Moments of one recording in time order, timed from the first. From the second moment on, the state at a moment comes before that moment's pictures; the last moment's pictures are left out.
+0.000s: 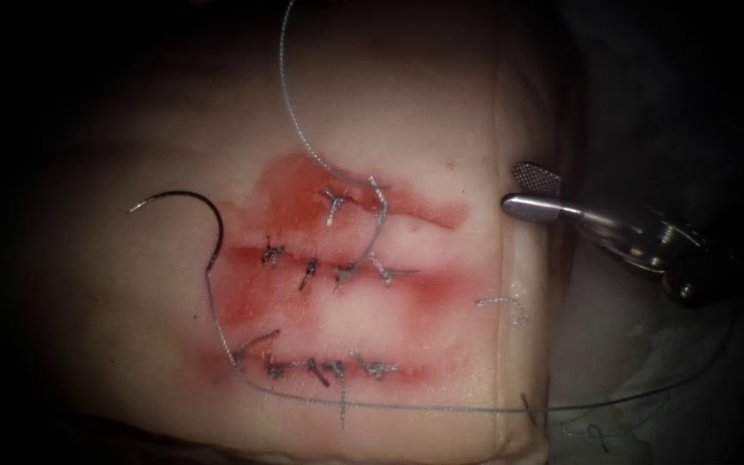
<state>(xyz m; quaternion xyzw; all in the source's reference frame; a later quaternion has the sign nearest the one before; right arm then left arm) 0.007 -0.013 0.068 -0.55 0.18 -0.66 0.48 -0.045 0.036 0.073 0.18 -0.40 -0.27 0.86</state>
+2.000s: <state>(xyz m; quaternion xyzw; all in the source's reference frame) 0.010 -0.018 0.069 -0.54 0.19 -0.64 0.51 -0.041 0.022 0.061 0.34 -0.28 -0.18 0.88</state>
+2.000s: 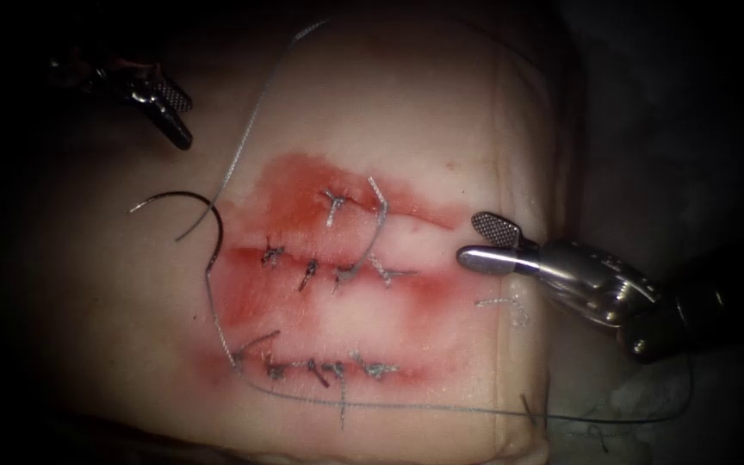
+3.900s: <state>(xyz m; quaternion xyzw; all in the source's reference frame) 0.013 -0.019 0.069 -0.54 0.20 -0.62 0.53 -0.049 0.012 0.074 0.19 -0.59 -0.06 0.78</state>
